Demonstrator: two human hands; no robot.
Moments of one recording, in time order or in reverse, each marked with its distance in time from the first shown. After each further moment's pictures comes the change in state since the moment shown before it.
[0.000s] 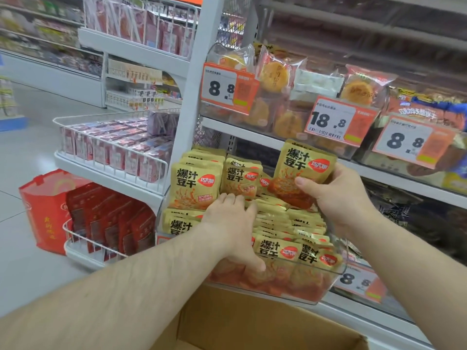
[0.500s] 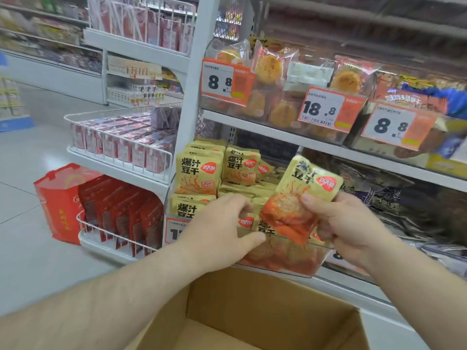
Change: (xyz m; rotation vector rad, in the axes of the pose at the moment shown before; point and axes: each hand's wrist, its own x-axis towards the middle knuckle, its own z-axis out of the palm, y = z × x) left_hand -0.090 0.010 -0.007 -0.715 0.377 -0.018; right_hand -0.071 0.006 -0.022 0.206 -0.163 0.307
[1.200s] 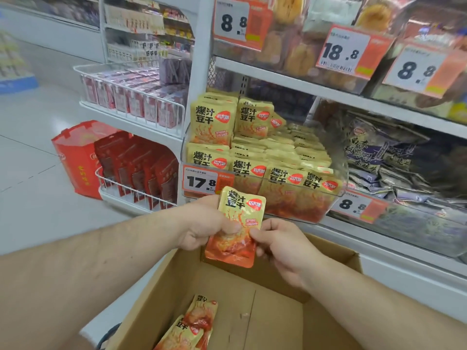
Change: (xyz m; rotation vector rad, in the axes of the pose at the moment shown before) left_hand -0.050 -0.040 0.025 -0.901 -0.461 -0.733; right_hand -0.059 0.119 0.069 -0.057 -0.202 0.317
